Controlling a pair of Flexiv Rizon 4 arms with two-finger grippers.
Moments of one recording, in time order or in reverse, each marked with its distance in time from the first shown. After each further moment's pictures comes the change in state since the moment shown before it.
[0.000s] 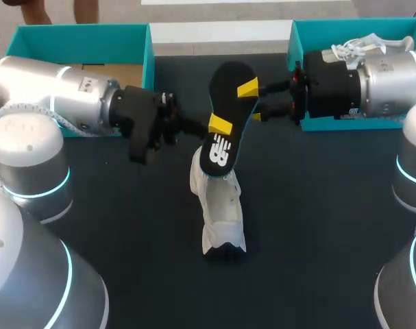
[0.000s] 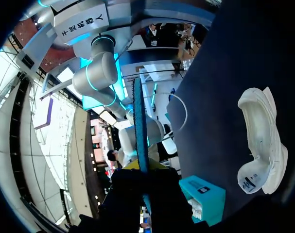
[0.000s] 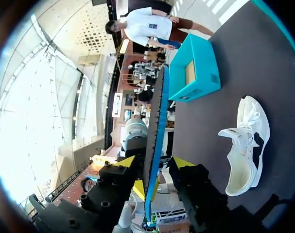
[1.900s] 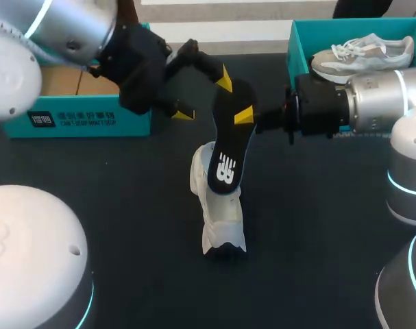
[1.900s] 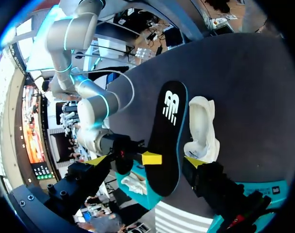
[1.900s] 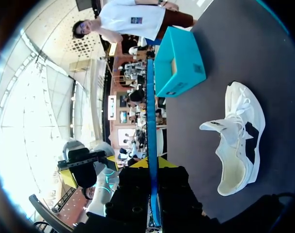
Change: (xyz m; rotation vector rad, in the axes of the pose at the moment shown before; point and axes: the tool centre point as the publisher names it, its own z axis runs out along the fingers) left arm -0.031 0.027 -0.044 -0.200 0.734 -0.196; right arm -0.048 -0.005 0.012 0.019 -0.035 0.109
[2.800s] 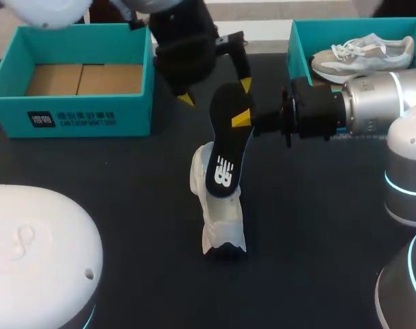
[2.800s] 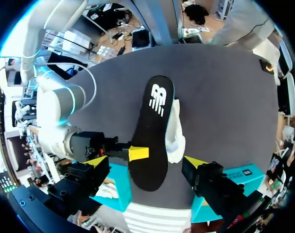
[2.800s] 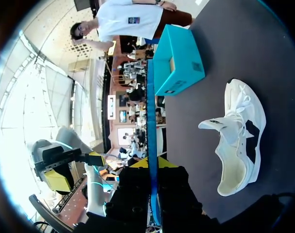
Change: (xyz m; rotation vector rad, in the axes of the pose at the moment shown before) left arm -0.009 0.016 0.012 0.007 0.485 -0.005; right arm -0.004 -0.001 0.005 0.006 -0.001 0.009
